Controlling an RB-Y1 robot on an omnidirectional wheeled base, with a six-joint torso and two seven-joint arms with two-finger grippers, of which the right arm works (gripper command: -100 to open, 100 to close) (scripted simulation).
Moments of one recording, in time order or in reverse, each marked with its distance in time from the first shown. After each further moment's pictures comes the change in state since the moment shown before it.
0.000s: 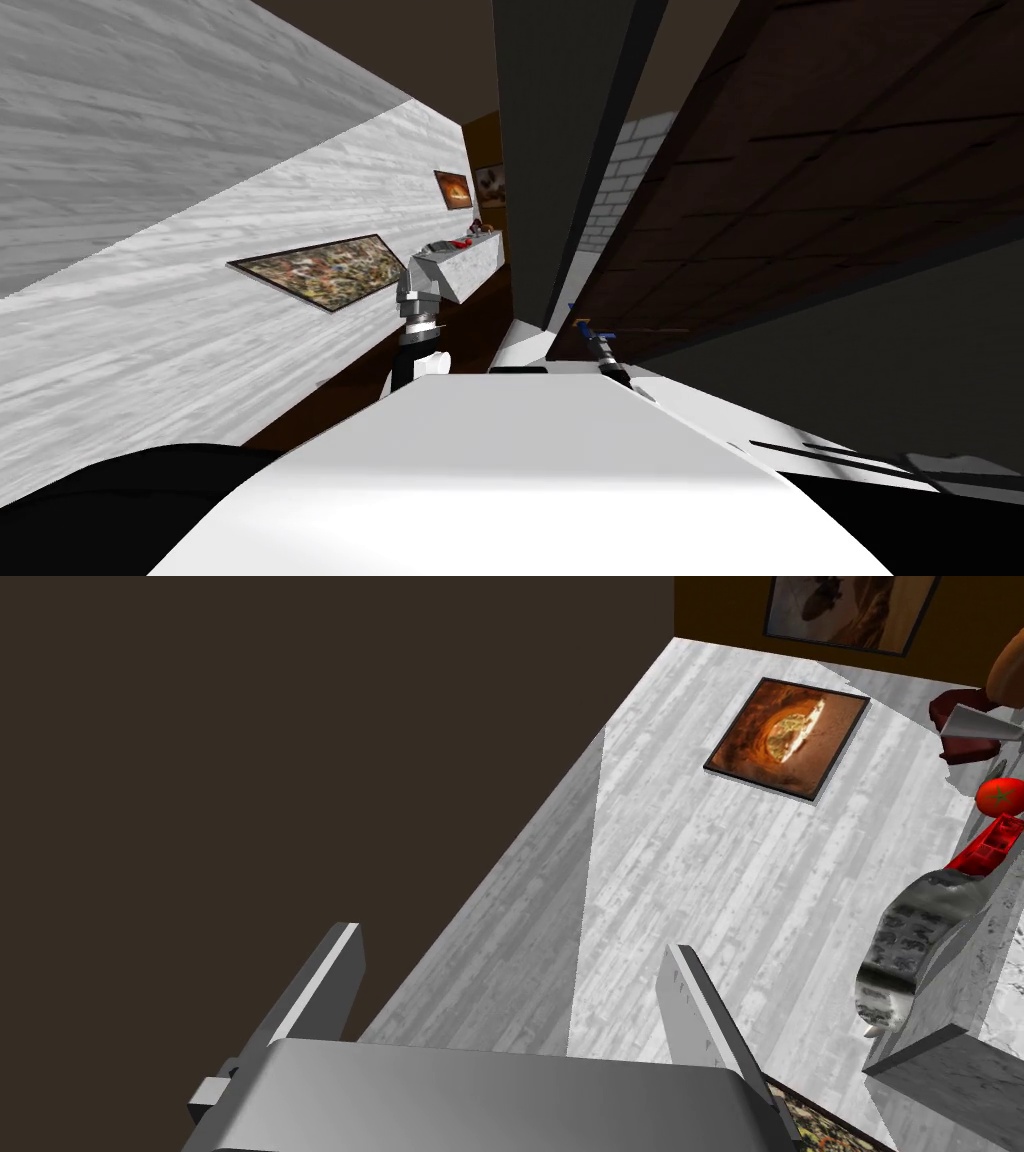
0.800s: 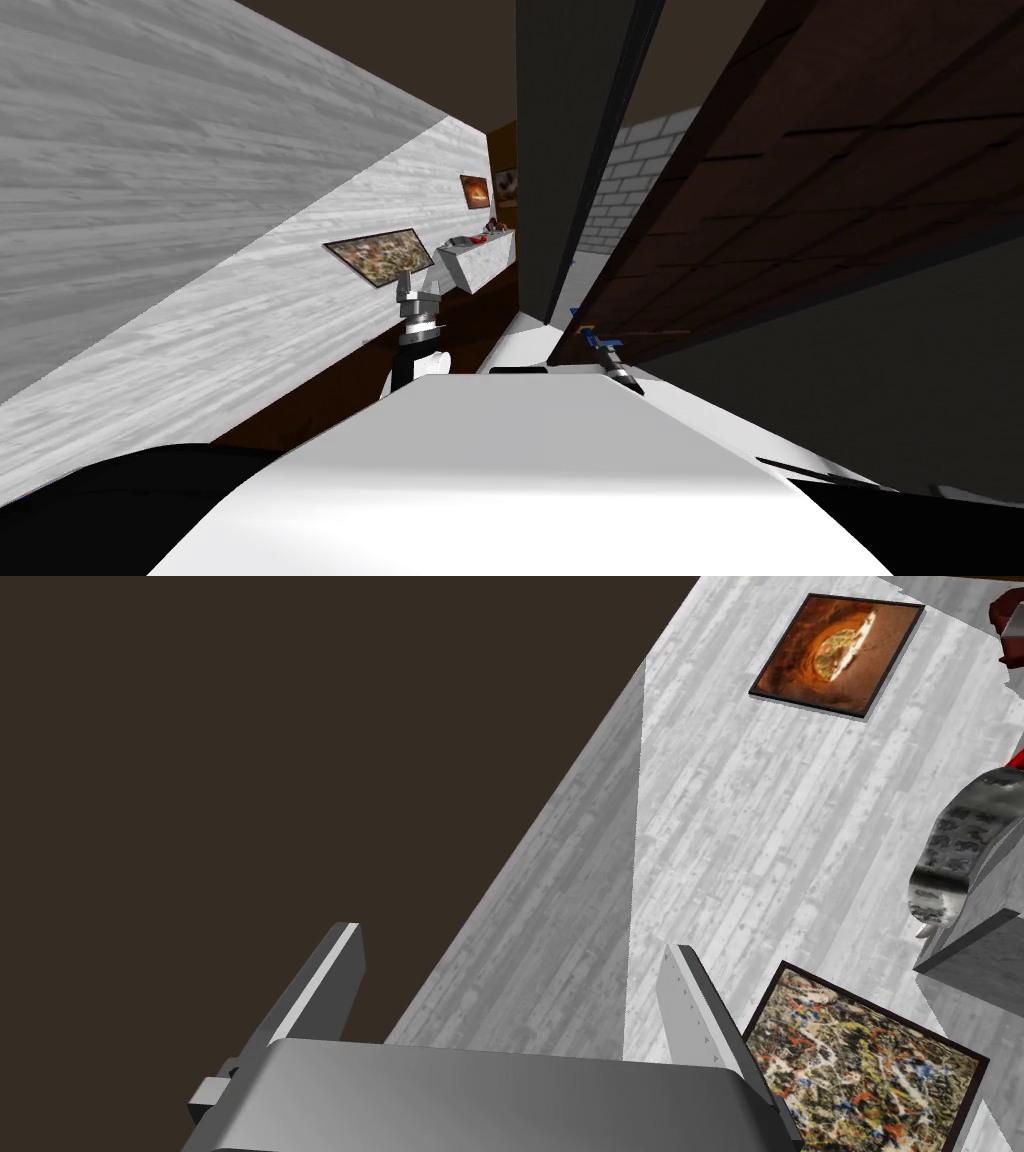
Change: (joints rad) arm 0.053 -0.043 0.029 0.058 0.017 -0.127 -0.049
